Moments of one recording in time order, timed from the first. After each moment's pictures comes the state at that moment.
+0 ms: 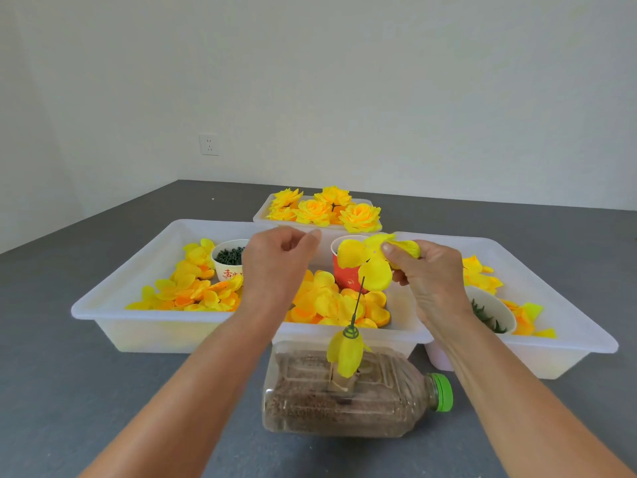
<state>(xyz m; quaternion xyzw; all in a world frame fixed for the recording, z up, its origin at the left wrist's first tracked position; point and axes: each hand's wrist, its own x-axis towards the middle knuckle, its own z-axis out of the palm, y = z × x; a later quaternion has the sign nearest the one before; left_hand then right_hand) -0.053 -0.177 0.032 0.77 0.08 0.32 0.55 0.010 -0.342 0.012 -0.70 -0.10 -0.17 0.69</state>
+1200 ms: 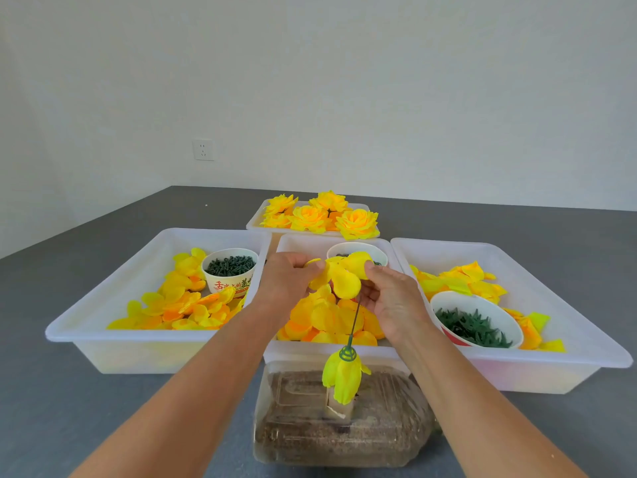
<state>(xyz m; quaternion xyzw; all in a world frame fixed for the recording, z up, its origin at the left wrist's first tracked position) 0.017 -0.168 -0.004 0.78 0.08 0.16 0.60 0.047 -0.313 -0.023 -0.55 -0.02 0.04 0.83</state>
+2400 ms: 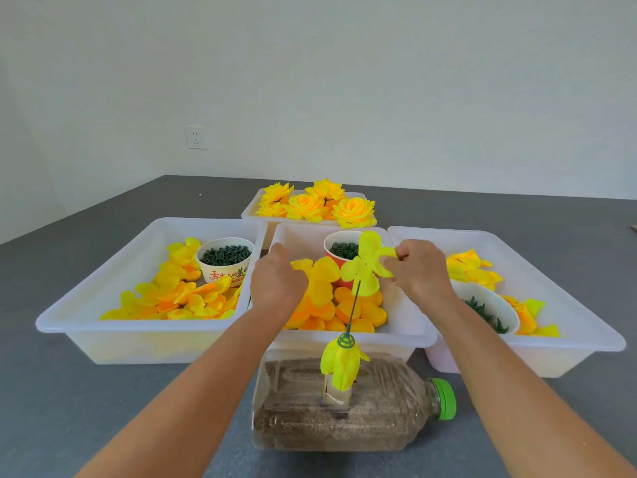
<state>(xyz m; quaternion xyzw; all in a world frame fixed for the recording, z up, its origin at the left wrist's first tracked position) 0.022 -0.165 -0.026 0.89 0.17 0.24 0.35 0.062 -0.351 -0.002 -0.92 -0.07 -0.17 0.35</state>
